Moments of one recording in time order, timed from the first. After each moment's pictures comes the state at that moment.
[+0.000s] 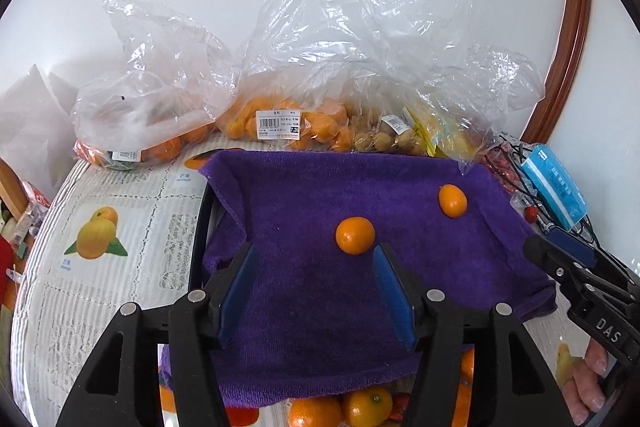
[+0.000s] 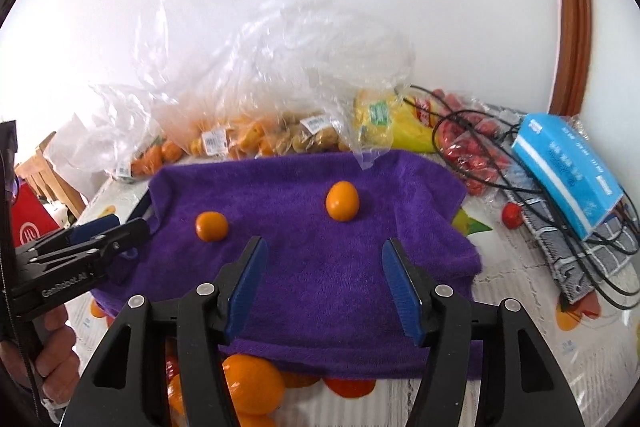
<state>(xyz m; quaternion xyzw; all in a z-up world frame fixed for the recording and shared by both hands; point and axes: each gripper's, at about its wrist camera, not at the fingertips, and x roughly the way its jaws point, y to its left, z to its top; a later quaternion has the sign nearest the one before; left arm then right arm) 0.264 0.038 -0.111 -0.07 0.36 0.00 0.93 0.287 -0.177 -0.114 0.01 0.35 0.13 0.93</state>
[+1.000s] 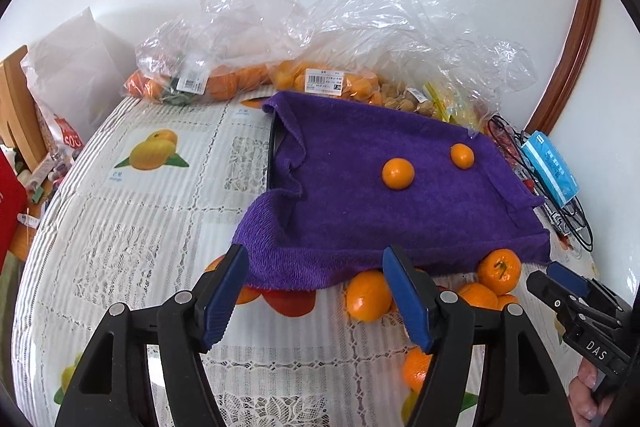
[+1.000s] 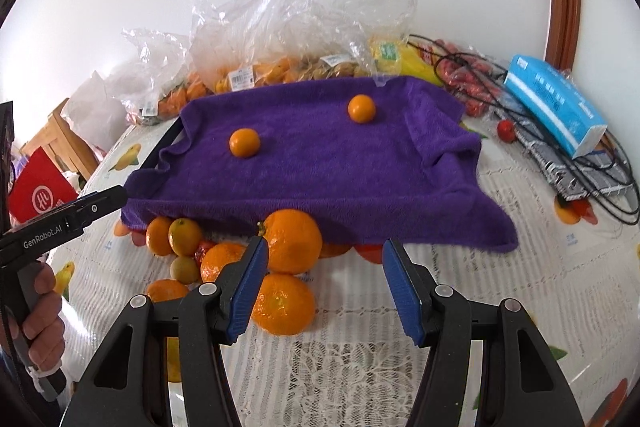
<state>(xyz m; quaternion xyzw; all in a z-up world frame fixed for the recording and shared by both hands) 0.189 0.079 -0.130 -0.11 0.38 0.02 0.92 0.213 -0.171 -0.140 0.01 0.41 0.14 0.90</state>
